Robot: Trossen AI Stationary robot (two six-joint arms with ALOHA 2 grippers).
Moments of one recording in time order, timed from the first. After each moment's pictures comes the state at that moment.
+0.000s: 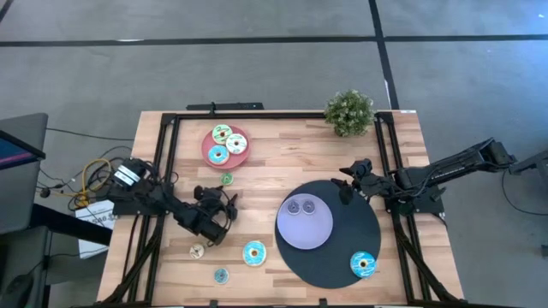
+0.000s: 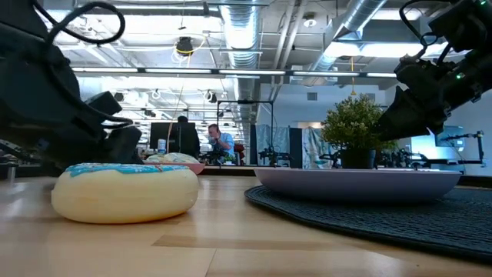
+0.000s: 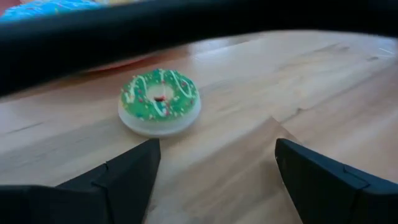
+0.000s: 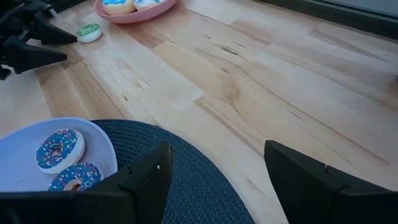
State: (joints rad) left arm -0.48 1.84 0.49 -0.08 -1.08 -1.53; right arm 0.19 0.78 0.21 -0.12 0.61 0.62
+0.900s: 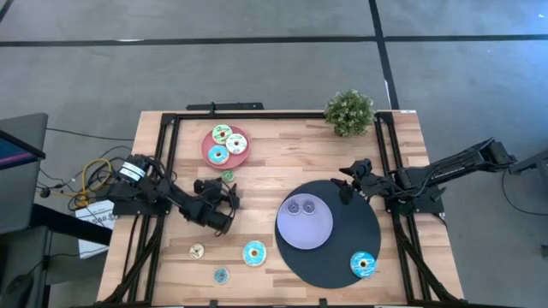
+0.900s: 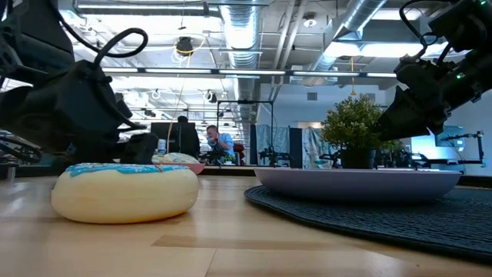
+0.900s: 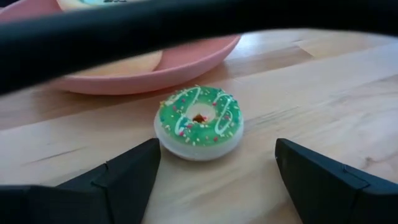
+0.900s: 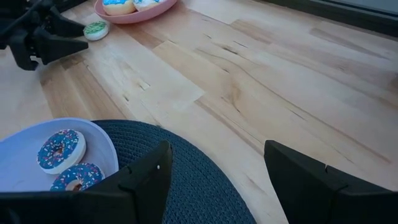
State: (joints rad) left arm -0.35 1.85 0.48 -0.05 -1.10 -1.50; right arm 0.19 0.78 0.21 -0.12 0.61 0.63
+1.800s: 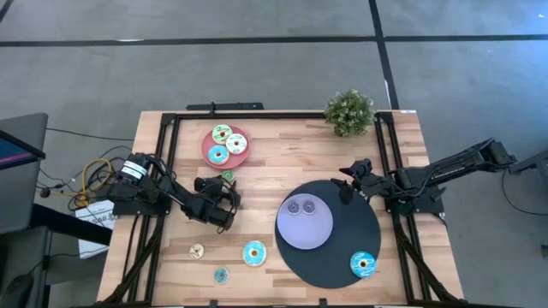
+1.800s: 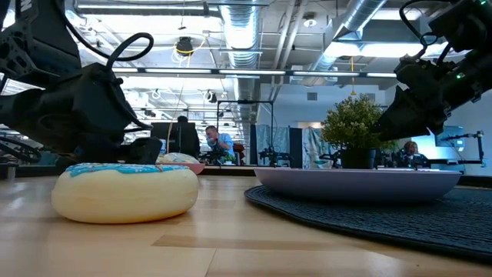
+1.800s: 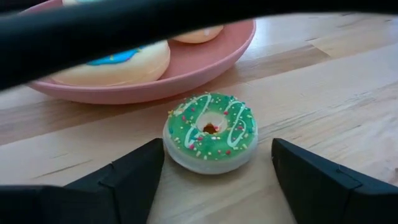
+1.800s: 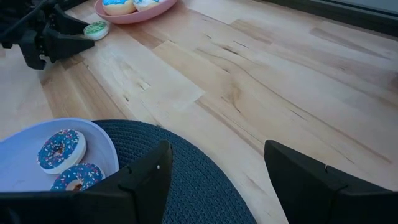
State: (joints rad) left arm -0.30 1.85 0.48 -0.01 -1.09 -1.42; right arm 0.19 0.78 0.21 -0.12 0.60 0.63
